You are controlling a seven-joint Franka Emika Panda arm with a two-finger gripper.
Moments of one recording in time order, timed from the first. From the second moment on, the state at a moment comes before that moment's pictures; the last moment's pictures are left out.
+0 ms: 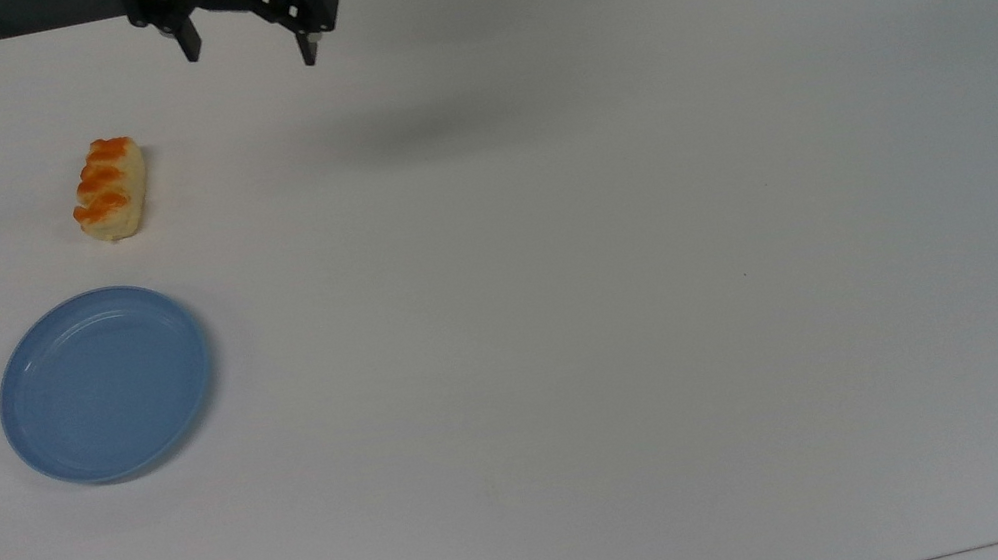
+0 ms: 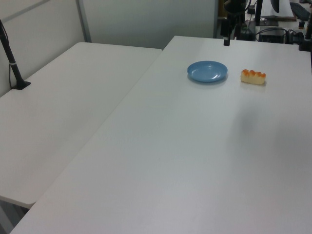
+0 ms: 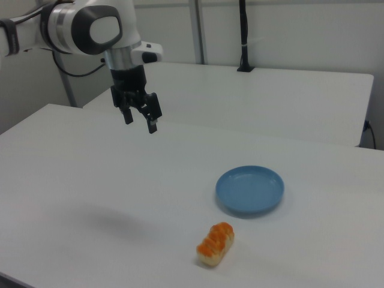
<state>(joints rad) 0.15 0.05 -0.25 -1.65 -0.02 1.69 0.10</state>
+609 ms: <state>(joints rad) -0.11 0.08 -0.25 -1.78 -0.02 1.85 -0.09</state>
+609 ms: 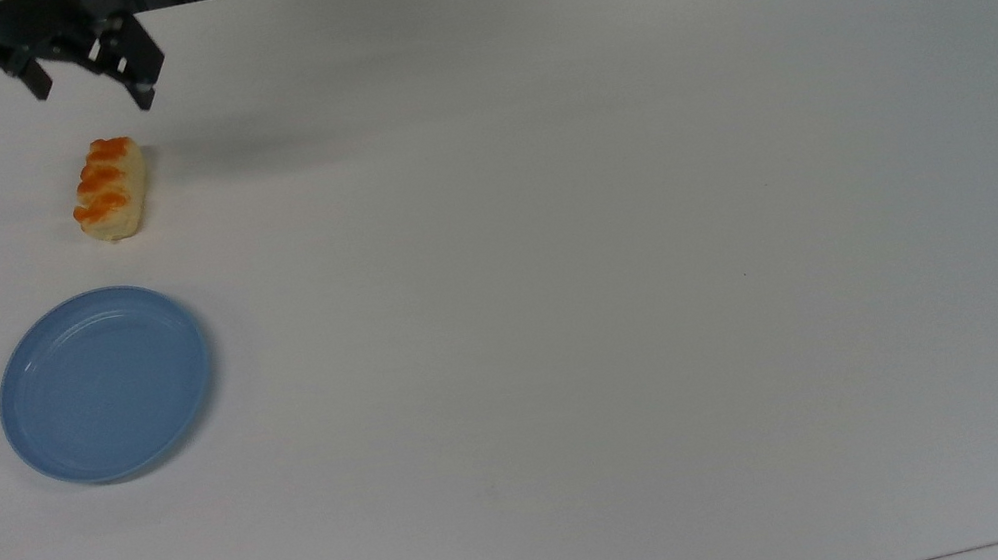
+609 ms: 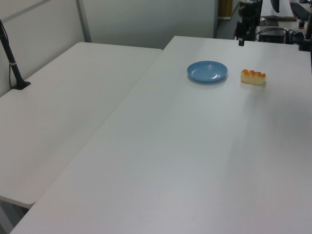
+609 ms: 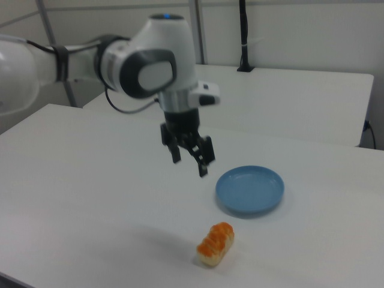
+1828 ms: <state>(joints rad) -0.24 0.25 -0.25 -2.02 -0.10 2.24 -0.25</state>
